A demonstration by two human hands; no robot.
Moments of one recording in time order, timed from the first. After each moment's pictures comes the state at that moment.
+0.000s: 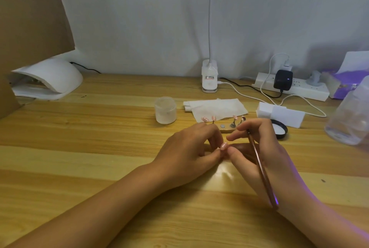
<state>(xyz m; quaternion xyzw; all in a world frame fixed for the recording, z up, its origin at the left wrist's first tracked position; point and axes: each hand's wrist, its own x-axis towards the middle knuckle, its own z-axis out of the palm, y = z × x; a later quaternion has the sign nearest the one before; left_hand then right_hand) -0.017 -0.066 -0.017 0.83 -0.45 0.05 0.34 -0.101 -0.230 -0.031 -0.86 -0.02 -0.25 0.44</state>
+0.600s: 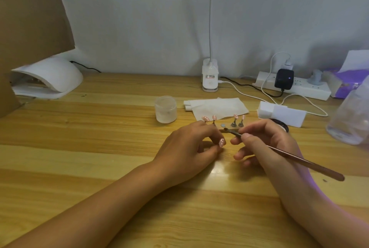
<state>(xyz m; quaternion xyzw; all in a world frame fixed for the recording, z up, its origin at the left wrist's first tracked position) -0.014 -0.067 -0.019 0.83 -0.42 0.03 0.37 -0.111 -0.227 -0.006 -0.73 0.06 -0.20 0.66</state>
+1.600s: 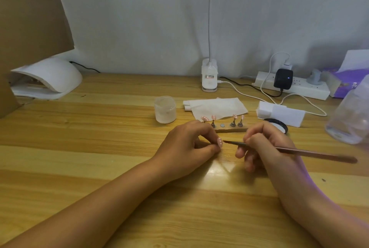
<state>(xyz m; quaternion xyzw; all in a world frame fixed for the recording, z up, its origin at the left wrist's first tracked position) -0.012 -0.065 -0.015 0.82 -0.38 0.00 0.43 -0.112 -0.227 -0.005 -0.73 0.08 -0.17 0.65</state>
